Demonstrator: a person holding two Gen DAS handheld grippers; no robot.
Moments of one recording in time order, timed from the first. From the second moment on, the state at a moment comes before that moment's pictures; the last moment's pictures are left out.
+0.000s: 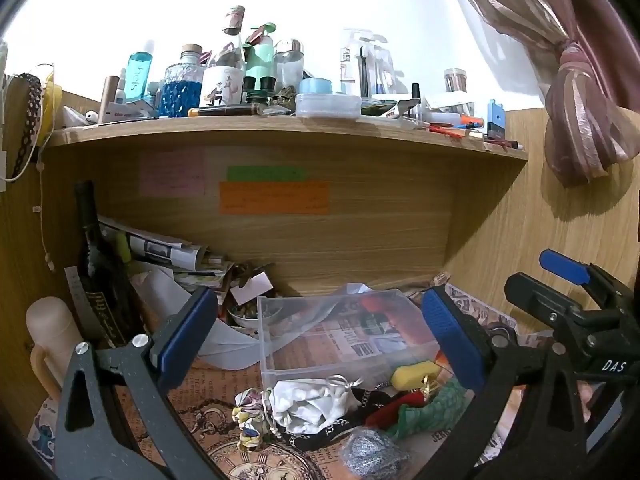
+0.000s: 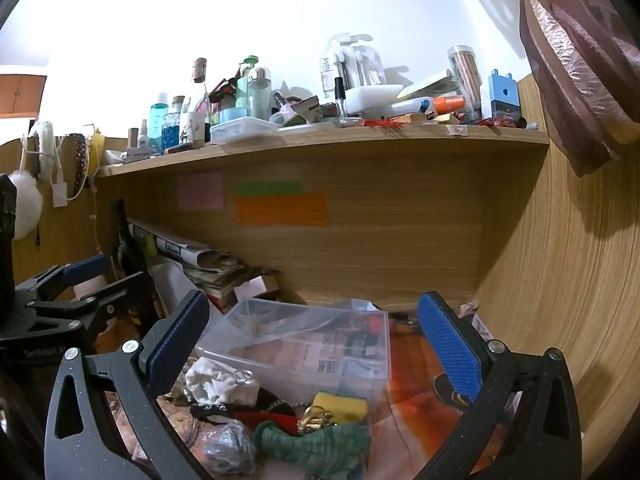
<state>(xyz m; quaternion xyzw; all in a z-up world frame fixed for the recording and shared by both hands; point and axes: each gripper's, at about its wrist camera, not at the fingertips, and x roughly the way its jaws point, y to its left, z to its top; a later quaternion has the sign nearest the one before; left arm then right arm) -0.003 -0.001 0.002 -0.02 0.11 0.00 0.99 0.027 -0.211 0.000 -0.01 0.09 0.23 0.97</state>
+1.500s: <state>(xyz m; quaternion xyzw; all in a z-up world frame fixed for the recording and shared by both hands) 0.001 0.000 -0.002 -0.02 0.11 0.00 0.99 0.024 -0.207 0.000 0.00 0.09 0.24 0.97</state>
